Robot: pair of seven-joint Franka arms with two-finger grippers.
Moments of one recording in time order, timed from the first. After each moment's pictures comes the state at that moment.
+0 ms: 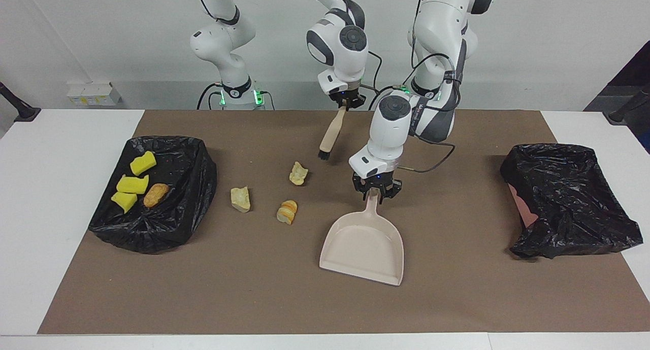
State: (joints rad) left arm -0.51 0.35 -0.05 -1.84 0.06 2.30 -0.26; right arm 0.69 0.01 0.17 -2.08 0.24 1.87 1.21
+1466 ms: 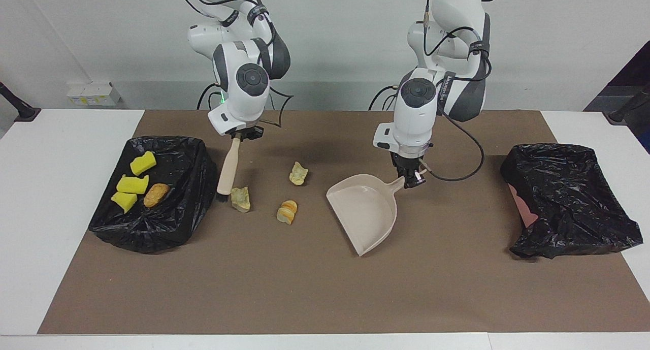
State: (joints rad) left arm -0.44 0.23 -0.04 -1.82 0.18 1.99 0.72; right arm 0.17 -0.02 0.17 -2.10 -0.24 1.67 0.51
